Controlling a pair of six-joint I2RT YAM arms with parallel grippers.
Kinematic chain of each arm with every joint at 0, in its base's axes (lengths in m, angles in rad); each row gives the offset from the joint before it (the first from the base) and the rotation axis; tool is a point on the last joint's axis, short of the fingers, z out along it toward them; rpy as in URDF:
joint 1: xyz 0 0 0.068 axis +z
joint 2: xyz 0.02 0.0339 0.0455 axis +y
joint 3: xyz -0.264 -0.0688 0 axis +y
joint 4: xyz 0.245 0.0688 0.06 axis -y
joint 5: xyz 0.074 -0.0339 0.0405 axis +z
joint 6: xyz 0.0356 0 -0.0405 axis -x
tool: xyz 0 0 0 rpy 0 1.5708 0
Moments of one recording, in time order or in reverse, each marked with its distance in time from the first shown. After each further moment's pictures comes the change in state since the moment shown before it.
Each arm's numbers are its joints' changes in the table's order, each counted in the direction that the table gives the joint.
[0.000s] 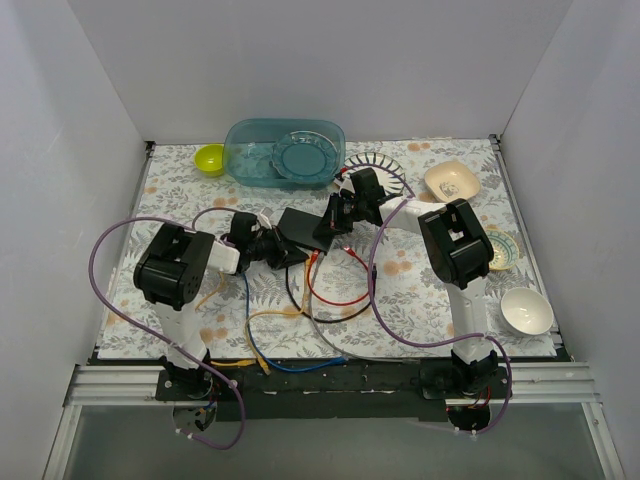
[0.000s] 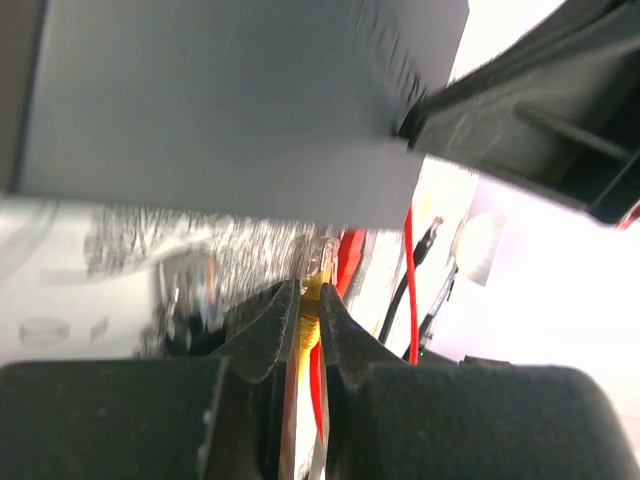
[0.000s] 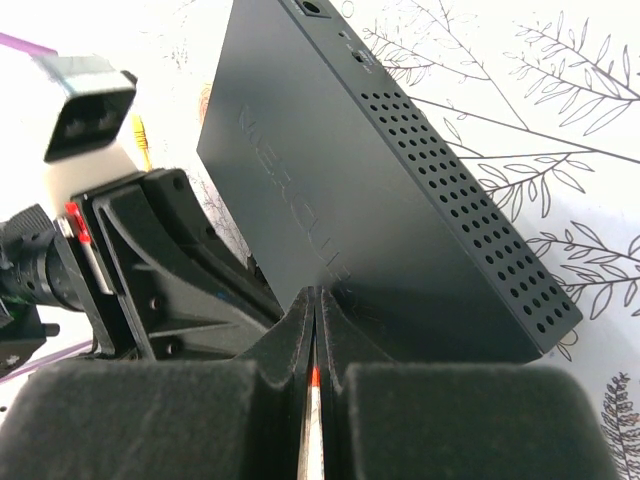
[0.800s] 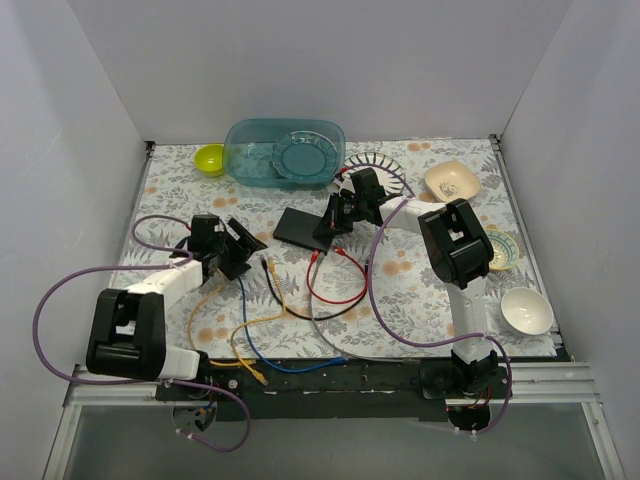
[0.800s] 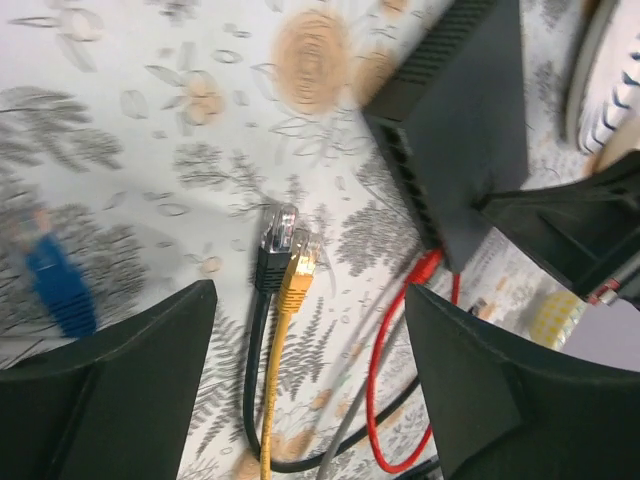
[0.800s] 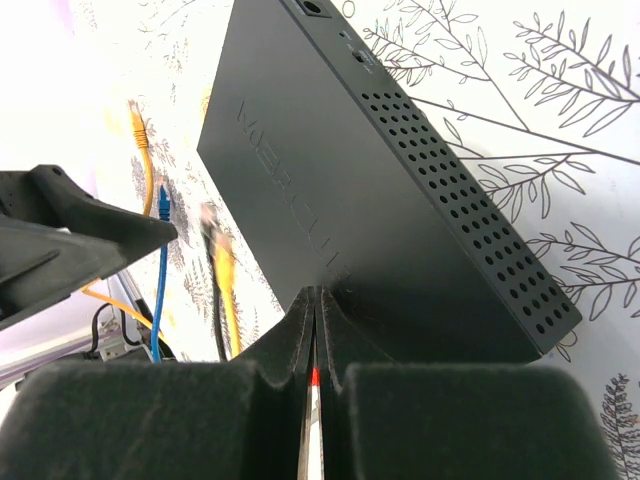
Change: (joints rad) left arm 0.174 -0.539 0.113 -0.577 0.414 -0.004; right arm -0.006 0.002 0.000 0.001 0.005 0.003
